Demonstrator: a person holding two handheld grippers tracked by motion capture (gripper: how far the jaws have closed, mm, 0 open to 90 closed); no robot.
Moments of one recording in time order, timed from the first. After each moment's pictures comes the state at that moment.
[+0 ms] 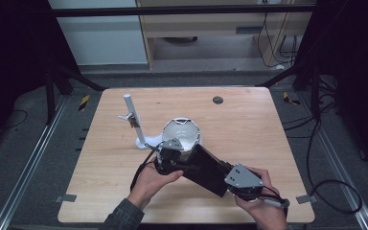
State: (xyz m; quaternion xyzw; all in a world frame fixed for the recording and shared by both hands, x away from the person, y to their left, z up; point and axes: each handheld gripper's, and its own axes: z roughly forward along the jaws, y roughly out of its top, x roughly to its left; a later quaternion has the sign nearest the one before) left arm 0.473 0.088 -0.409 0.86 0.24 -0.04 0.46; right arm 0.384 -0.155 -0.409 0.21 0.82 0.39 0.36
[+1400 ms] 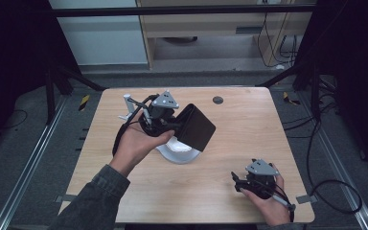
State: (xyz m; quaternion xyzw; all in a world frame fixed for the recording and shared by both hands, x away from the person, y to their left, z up) left arm 0.491 0.103 -0.266 0.88 0.22 0.14 0.41; right arm 0.417 -0.211 -0.482 0.43 0.77 0.36 0.31
